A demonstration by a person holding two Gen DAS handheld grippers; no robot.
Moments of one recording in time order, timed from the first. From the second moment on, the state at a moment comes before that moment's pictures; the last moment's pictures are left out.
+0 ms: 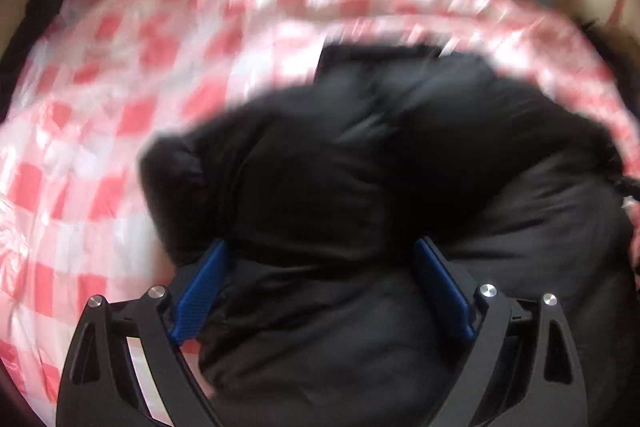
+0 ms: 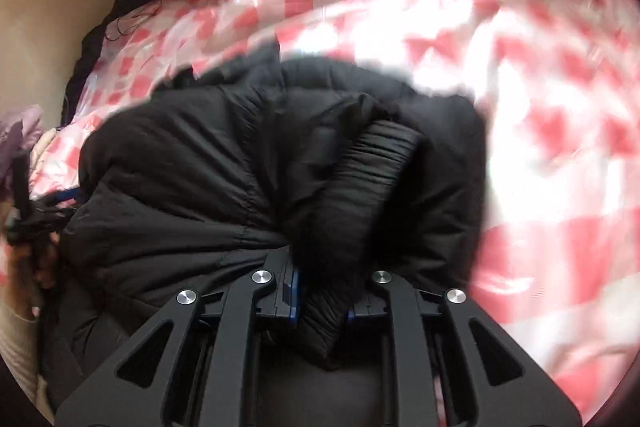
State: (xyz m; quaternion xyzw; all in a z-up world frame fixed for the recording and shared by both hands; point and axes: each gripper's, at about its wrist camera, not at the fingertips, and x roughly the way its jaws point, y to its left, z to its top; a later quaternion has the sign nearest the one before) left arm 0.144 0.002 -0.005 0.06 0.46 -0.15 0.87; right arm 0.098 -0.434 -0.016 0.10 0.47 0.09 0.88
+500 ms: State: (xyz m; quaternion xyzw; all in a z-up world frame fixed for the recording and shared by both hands) left arm 0.058 0.081 0.038 0.05 0.47 -0.13 0.87; right arm 0.018 -0.472 0.044 0.12 0.45 0.07 0.88
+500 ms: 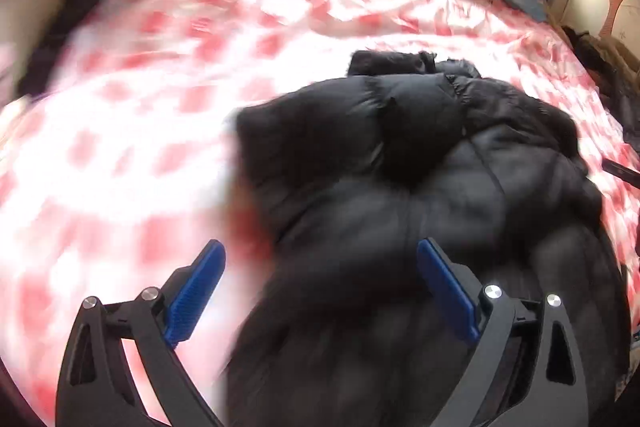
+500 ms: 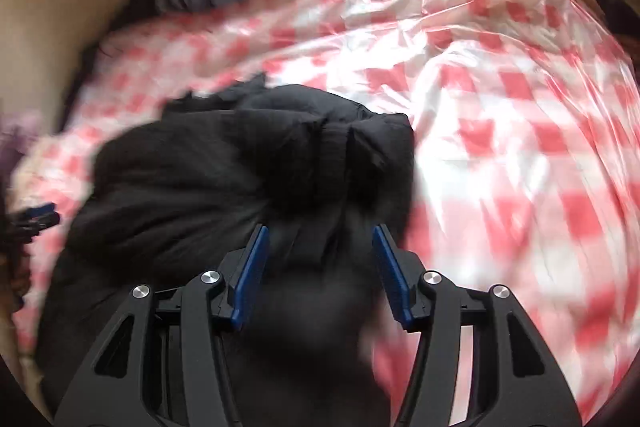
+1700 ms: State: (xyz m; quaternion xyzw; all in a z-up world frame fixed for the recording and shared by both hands) left arm -0.242 0.178 0.007 -0.13 0.52 -0.23 0.82; right arm -0.299 -0.477 0.046 0.37 0.41 0.30 0.78
